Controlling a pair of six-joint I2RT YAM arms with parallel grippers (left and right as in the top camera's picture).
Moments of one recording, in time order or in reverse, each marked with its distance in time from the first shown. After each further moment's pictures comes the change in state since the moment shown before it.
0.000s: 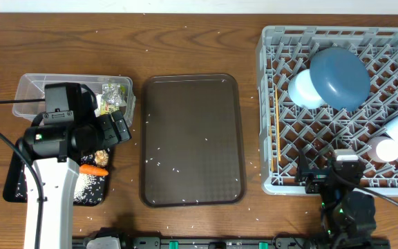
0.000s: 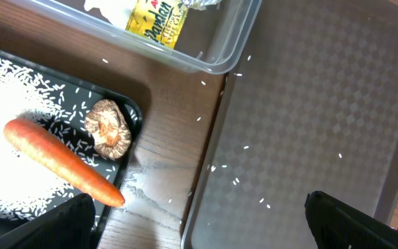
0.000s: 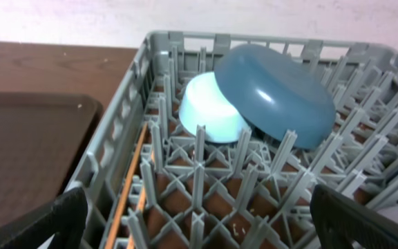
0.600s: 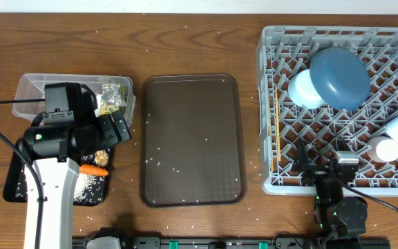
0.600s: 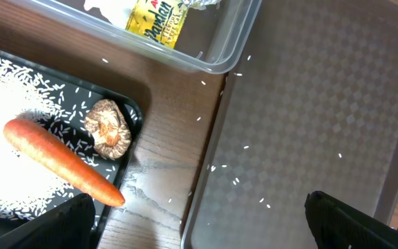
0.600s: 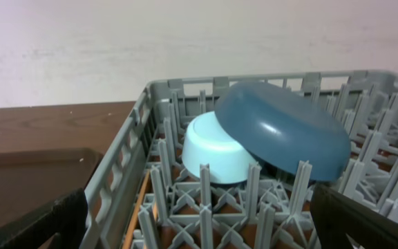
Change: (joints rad) left arm 0.000 0.000 0.000 0.000 0.000 0.000; right arm -0.042 -0.072 -0.224 0.357 -0.033 0.071
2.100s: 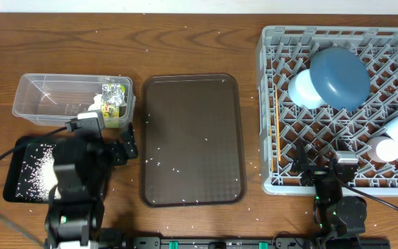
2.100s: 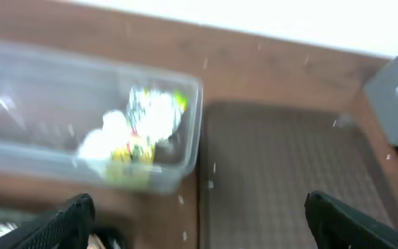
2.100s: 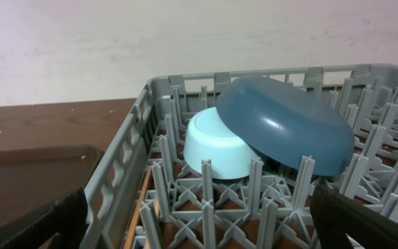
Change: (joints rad) left arm -0.046 -0.567 -0.550 0.677 -0.005 0.128; right arm 0.000 0.000 -0.003 -0.006 -0.003 0.011
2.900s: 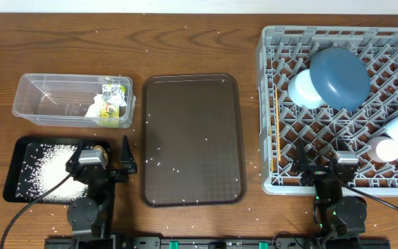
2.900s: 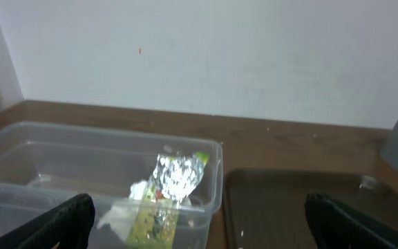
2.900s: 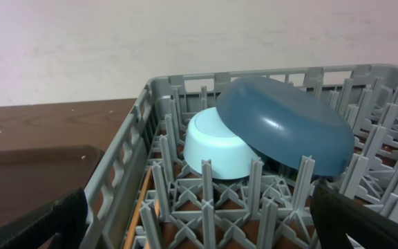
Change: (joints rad) left arm -0.003 -0.610 -0.516 0.363 -0.085 0.055; right arm 0.000 0.000 0.000 0.000 0.000 0.000
